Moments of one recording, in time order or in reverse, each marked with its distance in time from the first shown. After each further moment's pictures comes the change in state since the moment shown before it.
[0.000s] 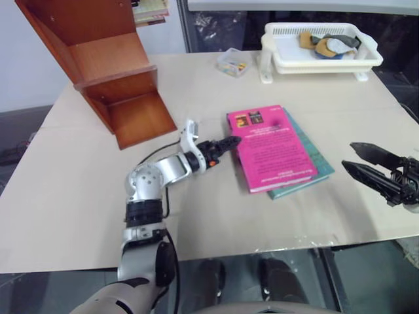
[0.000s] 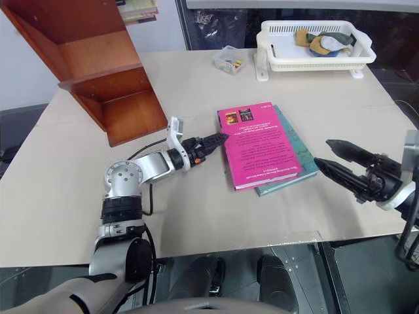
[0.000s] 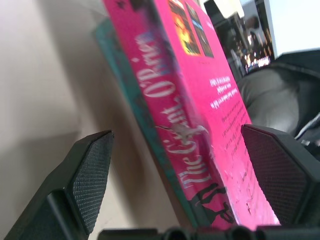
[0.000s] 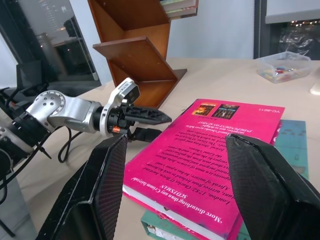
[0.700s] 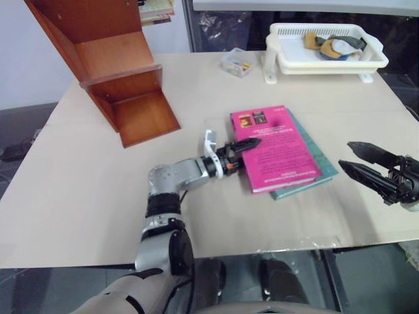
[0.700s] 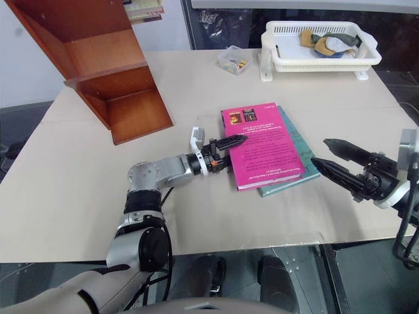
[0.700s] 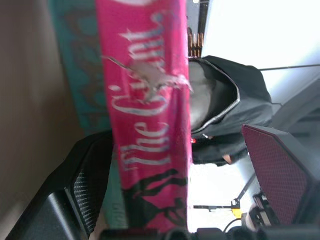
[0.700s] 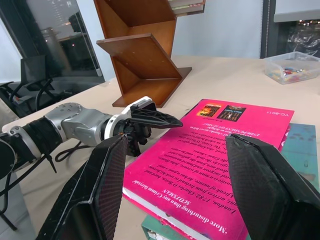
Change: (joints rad) left arm -0.097 -0.118 0.104 0.298 -0.108 0.125 -0.060; right arm 0.001 -0.016 0.027 -0.002 0.002 -0.025 -0.023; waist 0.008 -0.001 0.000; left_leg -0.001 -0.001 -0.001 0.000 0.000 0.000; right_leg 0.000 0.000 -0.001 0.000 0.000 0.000
